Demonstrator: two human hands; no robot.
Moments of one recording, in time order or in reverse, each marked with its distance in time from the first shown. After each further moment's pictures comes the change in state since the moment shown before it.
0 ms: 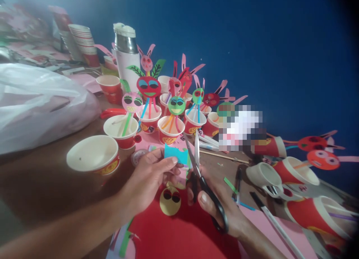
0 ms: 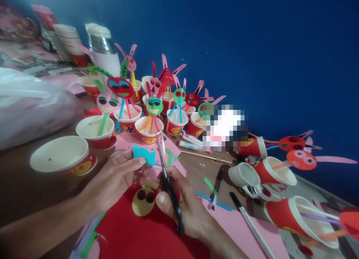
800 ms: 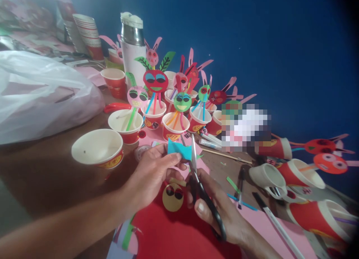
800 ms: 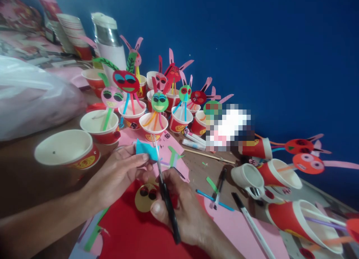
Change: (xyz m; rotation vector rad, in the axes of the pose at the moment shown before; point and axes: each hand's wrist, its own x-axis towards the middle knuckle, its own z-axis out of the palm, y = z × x) left_hand -0.001 0.003 0.004 0.010 -0.005 0.030; right_hand -0.002 -0.001 0.008 -0.105 -0.068 0.077
